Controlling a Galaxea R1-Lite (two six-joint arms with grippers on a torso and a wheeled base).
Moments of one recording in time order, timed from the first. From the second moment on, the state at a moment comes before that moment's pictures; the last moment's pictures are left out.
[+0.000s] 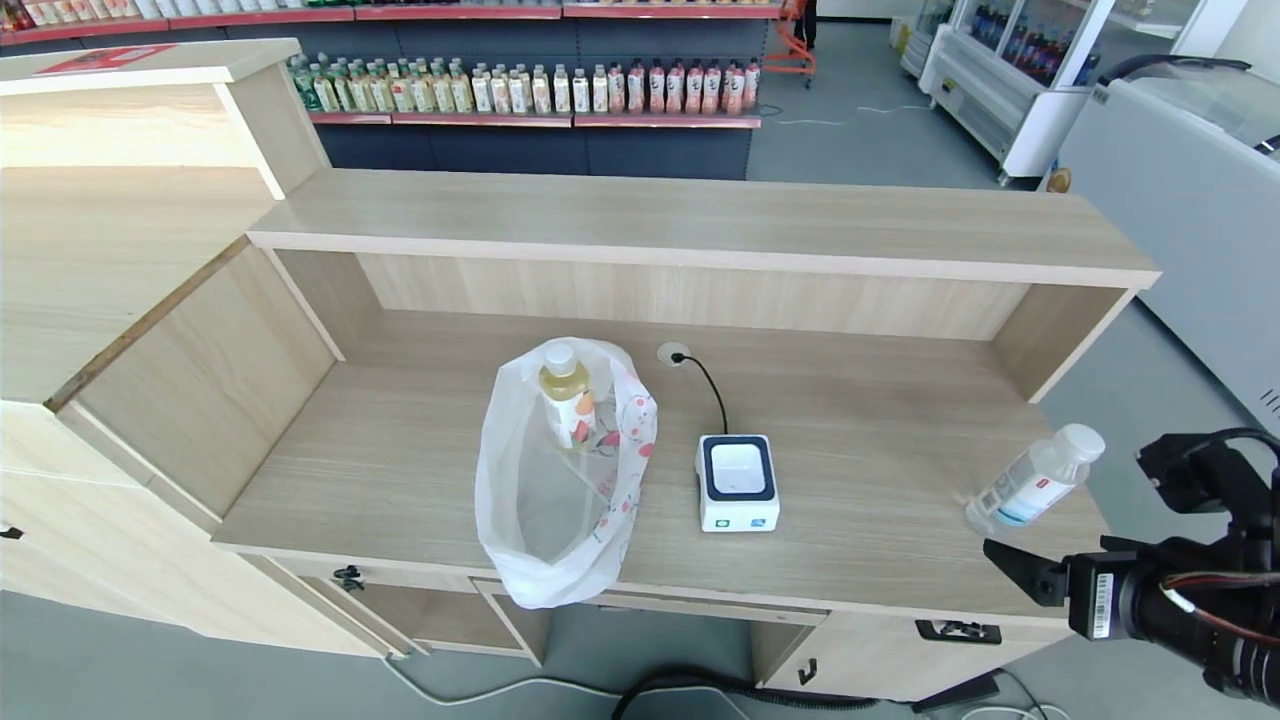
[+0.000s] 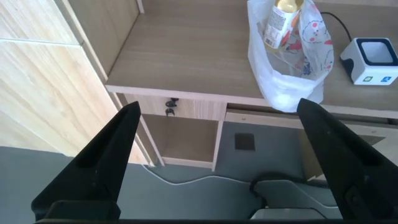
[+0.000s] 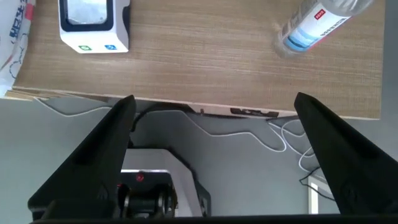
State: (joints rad) left arm 0.00 0.00 0.00 0.00 0.00 0.00; right arm 0.27 1.30 -0.28 -0.58 -0.20 0.09
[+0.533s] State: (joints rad) left arm 0.00 0.00 0.00 0.00 0.00 0.00; right arm 0.26 1.16 -0.14 -0.58 -0.26 0.03
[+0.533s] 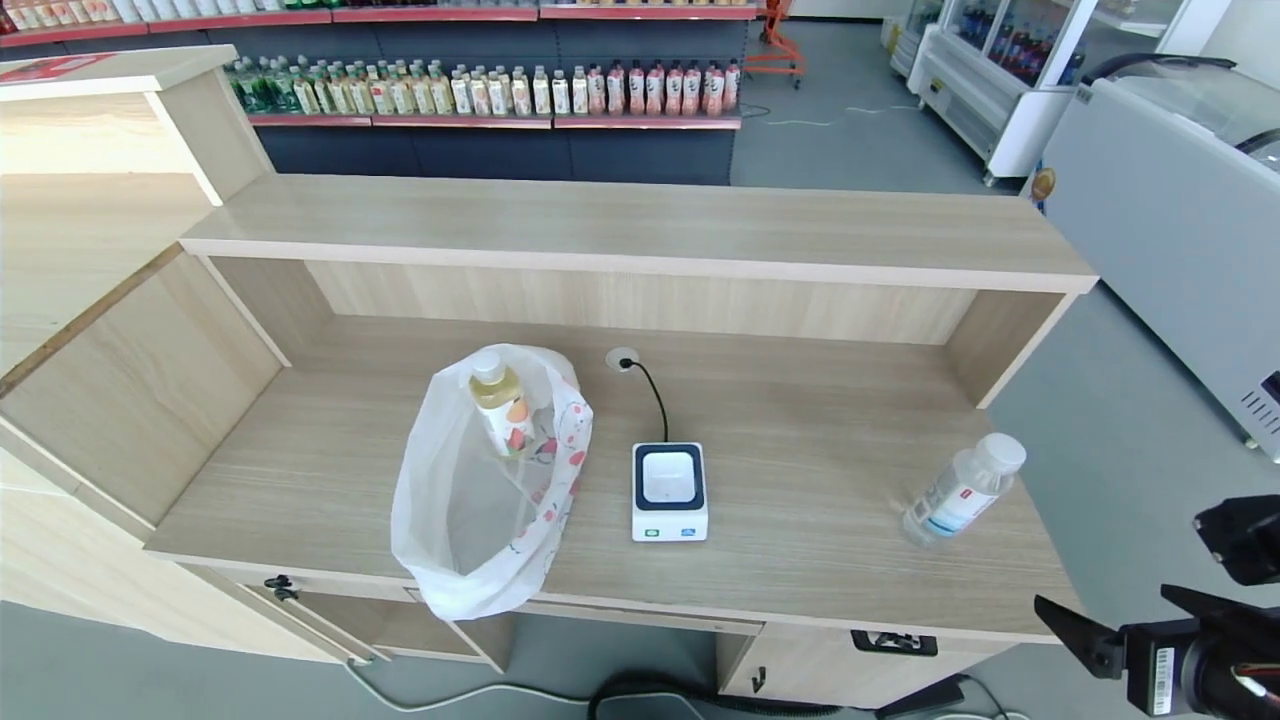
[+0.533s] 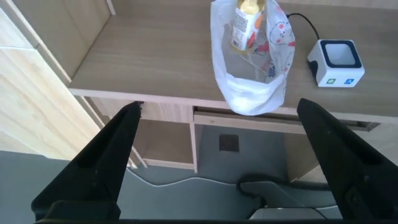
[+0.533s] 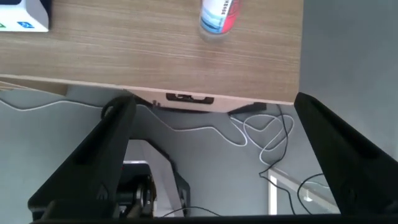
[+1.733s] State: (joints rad) left arm 0.00 0.00 0.00 0.00 0.00 0.00; right arm 0.31 1.35 -0.10 -0.87 -0.13 -0.06
